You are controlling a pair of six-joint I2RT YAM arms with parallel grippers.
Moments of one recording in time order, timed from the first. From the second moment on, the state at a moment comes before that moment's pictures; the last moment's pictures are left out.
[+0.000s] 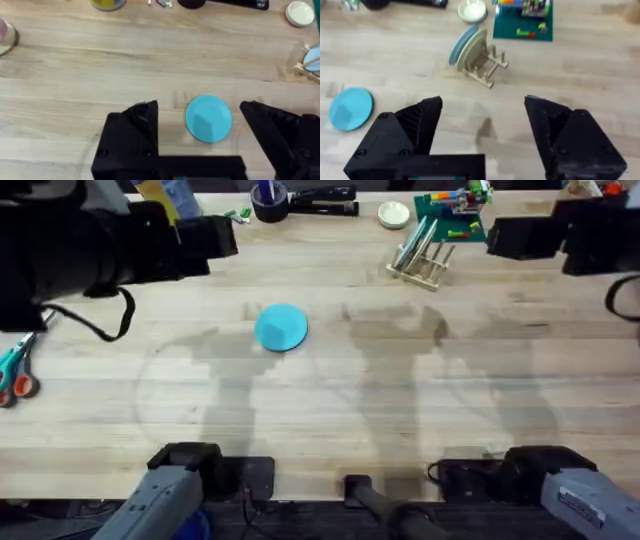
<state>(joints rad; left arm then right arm) 0.00 0.93 1.13 -0.92 0.01 -0.11 0.01 0.97 1.09 -0.81 -0.13 0.00</state>
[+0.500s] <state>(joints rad) 0.00 0.99 1.14 -0.93 0.01 -0.11 0.01 1.06 1.14 -0.85 -0.13 0.00</state>
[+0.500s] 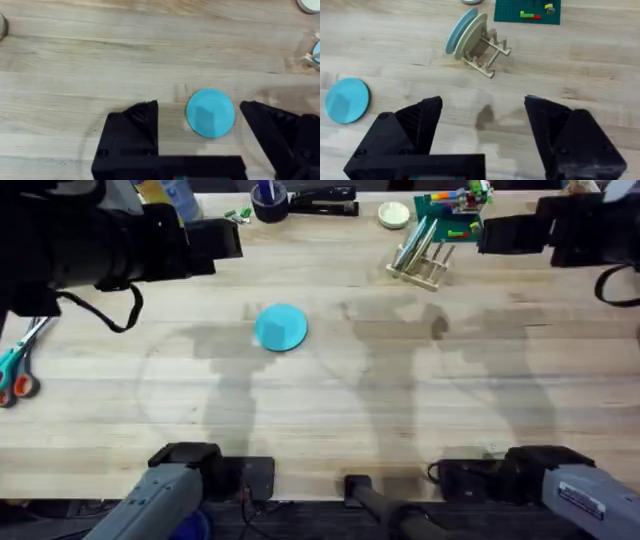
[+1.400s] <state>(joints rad) 0.29 1.09 1.14 -1.01 0.60 0.04 0.01 1.06 1.14 -0.85 -0.13 0.00</state>
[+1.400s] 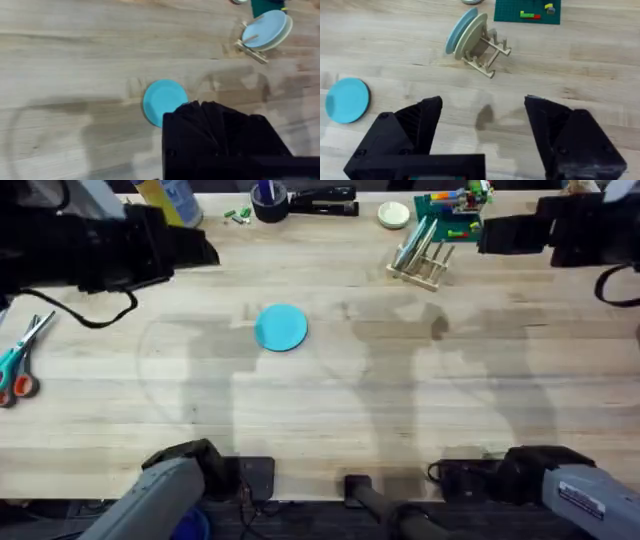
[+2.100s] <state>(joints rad) 0.35 1.54 1.13 -1.10 0.96 0.46 0.01 1.06 1.14 -0.85 -0.13 0.00</state>
